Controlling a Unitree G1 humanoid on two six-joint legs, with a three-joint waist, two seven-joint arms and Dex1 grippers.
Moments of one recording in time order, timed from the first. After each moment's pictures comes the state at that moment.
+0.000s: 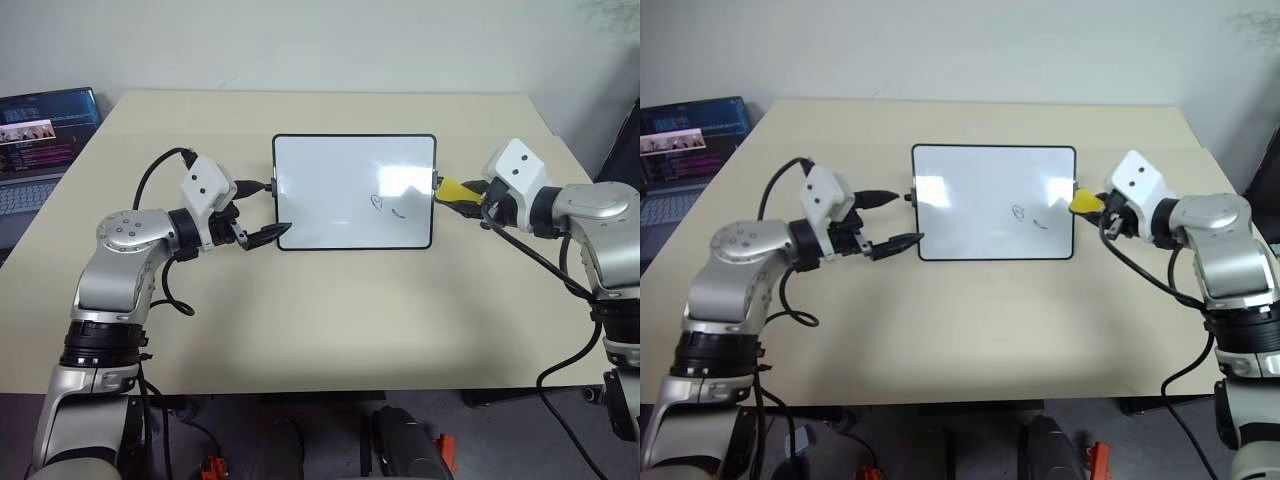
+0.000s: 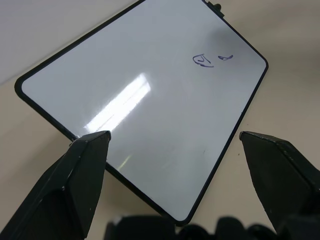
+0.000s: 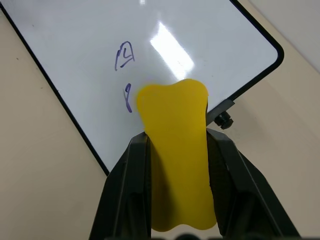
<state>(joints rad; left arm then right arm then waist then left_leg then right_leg) -0.58 0.70 0.05 0.06 -0.28 0.32 -0.97 -0.72 -0.77 0.05 0.00 0.06 0.56 0.93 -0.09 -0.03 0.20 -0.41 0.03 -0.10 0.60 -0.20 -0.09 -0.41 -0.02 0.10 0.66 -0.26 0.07</state>
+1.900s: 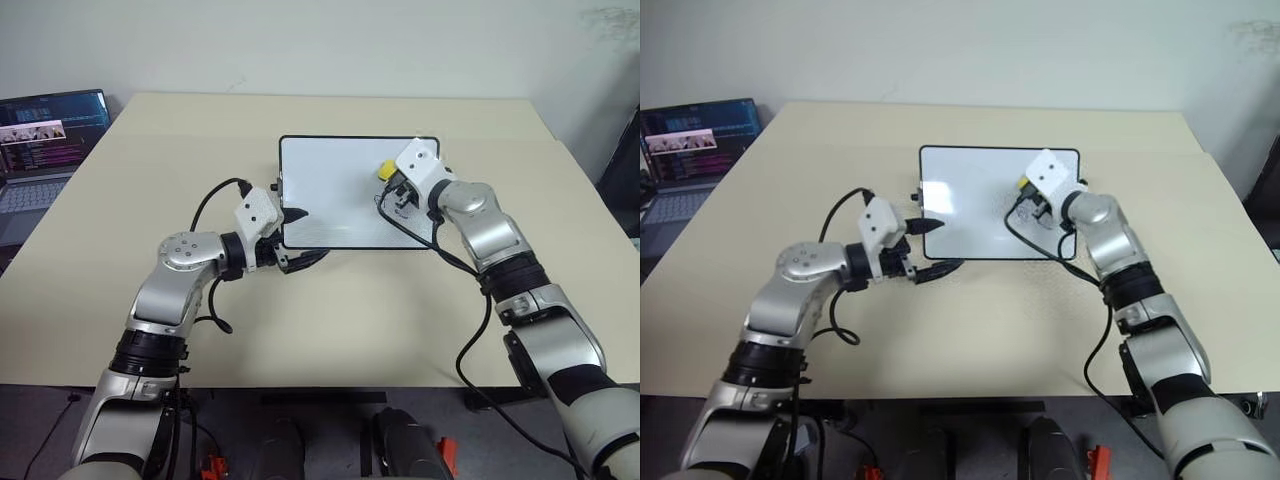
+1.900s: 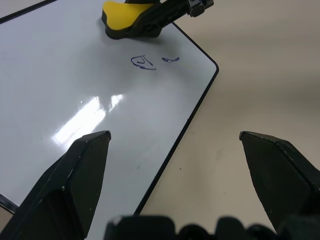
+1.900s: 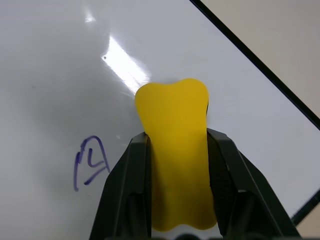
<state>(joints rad) -0.55 0.57 -0.08 0.05 -0.25 0.30 -0.95 -1.00 -0.37 0.25 0.59 -0.15 0.29 0.45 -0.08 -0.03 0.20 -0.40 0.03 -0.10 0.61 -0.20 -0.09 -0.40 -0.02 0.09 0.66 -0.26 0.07</state>
